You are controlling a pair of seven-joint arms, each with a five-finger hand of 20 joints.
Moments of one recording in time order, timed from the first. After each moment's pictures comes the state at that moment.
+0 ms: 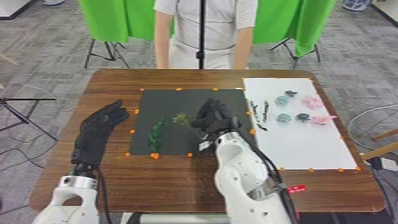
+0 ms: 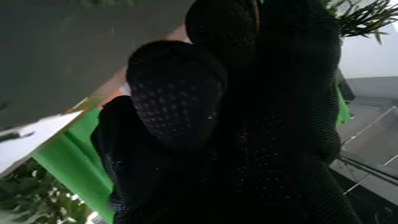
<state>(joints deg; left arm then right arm) 119.6 -68.9 -93.9 -115.9 60.3 1.7 15.0 -94.9 -95.9 69.9 -102.1 -151.9 -6.0 14.0</state>
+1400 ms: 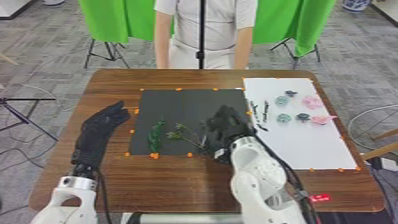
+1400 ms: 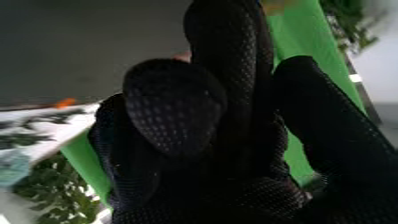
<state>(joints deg) 120.3 -69.1 -94.9 -116.0 60.7 -0.3 14.3 -98.9 -91.9 72.7 -109.9 -151.4 -15.9 20.5</state>
